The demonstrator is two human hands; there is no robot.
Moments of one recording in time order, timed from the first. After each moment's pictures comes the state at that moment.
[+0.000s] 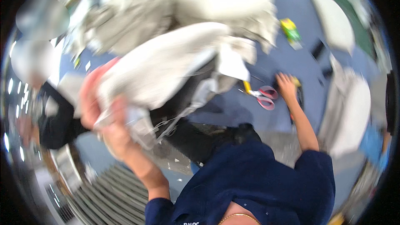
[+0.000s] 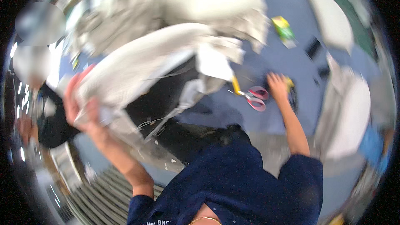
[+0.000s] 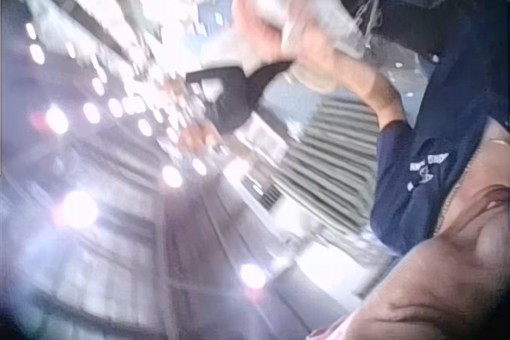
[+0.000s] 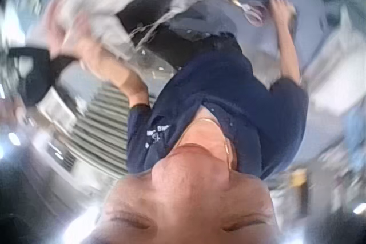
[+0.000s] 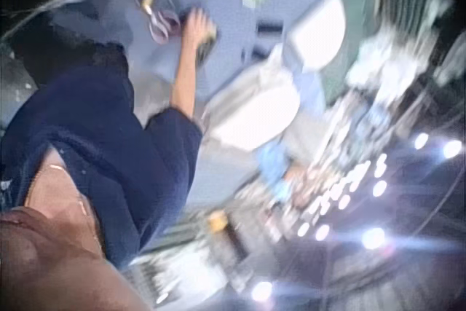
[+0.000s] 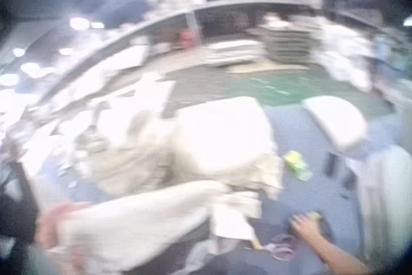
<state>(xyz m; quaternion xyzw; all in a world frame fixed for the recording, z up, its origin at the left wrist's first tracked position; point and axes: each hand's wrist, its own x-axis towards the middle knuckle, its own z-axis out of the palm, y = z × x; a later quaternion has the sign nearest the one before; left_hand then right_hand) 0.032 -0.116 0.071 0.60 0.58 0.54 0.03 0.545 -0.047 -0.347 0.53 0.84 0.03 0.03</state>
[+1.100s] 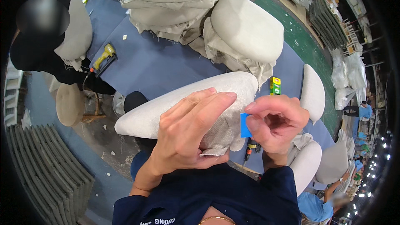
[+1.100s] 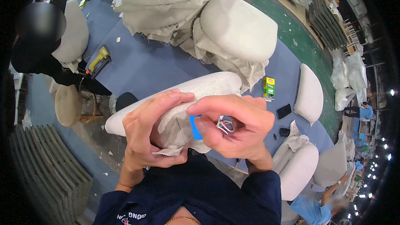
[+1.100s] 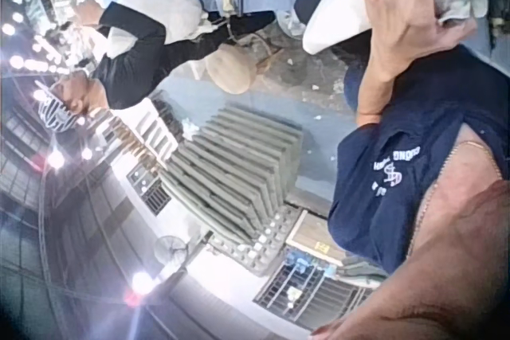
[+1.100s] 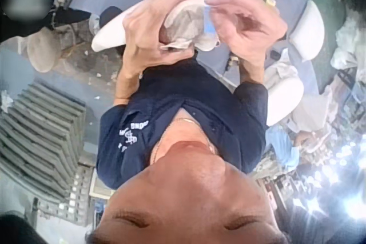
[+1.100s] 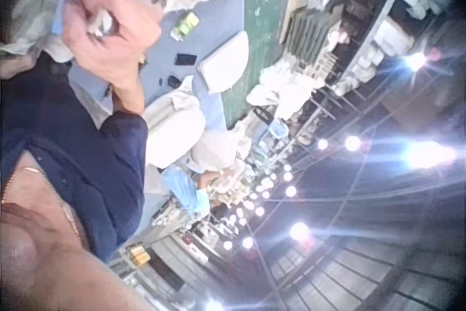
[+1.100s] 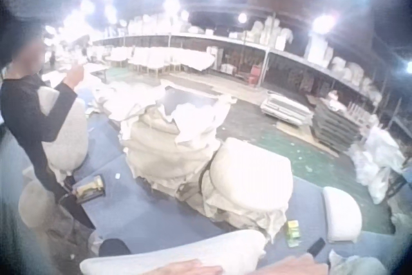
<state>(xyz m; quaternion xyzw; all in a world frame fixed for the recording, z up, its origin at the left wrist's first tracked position) 0.137 -0.183 0.074 0.67 0.47 0.57 0.07 0.304 -0.082 0.114 0.14 0.79 -0.43 -0.41</state>
